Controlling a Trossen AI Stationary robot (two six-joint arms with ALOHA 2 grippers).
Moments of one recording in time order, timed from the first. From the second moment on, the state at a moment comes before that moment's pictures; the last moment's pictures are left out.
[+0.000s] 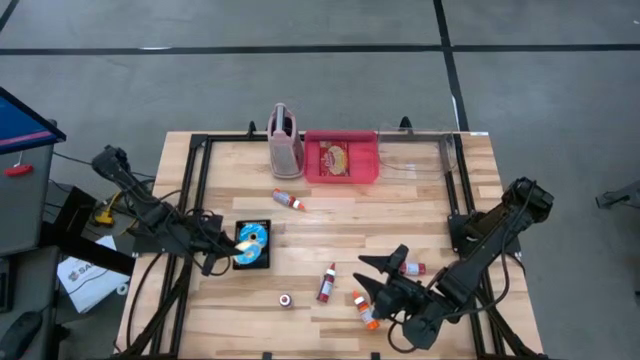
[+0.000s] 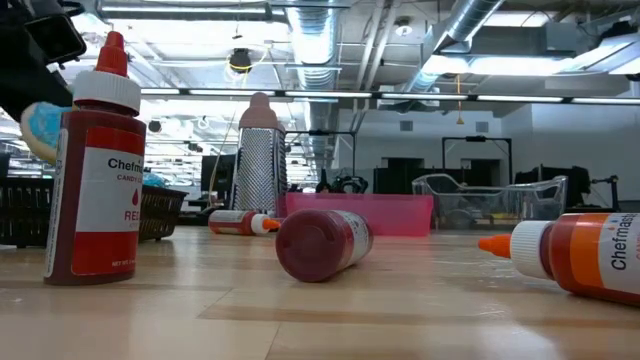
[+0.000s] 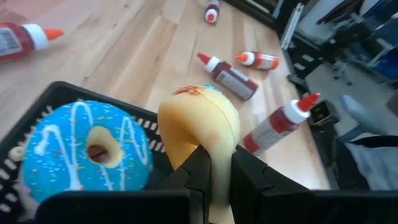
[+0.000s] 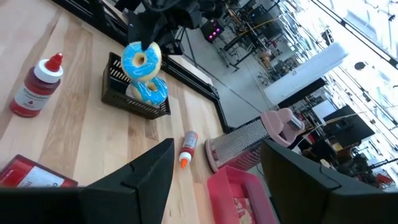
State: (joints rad) left arm -0.75 0.37 0.21 -0.35 -0.57 -0.79; right arm 0.82 1.63 1.25 -0.37 1.25 -0.08
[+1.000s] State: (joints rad) left arm -0.75 0.45 0.09 -0.14 -0.63 -0.69; right arm 0.82 1.63 1.25 -0.36 1.25 -0.08
